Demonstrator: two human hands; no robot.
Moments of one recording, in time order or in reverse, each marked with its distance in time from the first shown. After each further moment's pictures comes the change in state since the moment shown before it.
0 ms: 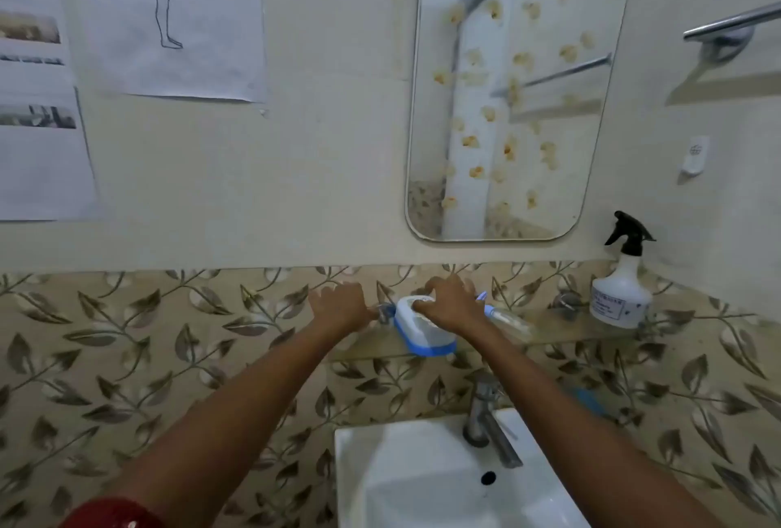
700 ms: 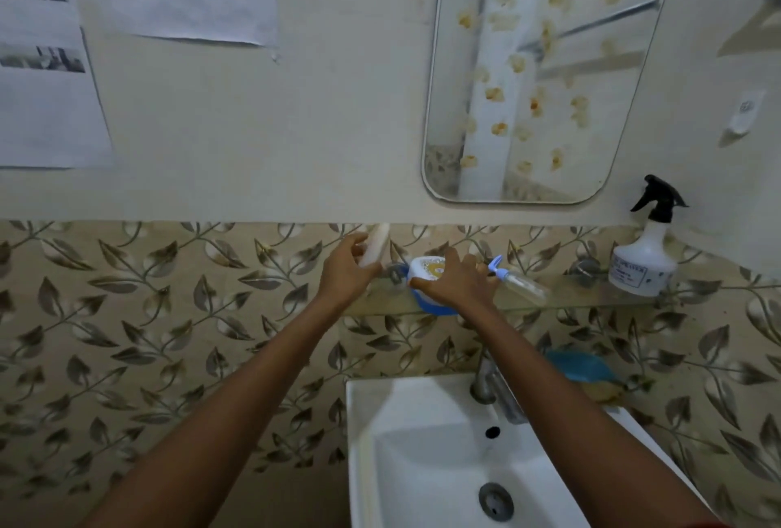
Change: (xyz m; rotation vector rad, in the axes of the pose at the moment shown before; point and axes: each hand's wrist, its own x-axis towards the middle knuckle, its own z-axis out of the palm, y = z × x) left_hand -0.042 -0.014 0.005 -0.933 0.273 0.073; right_hand -0.001 0.007 0.031 -0.075 0.046 0.104
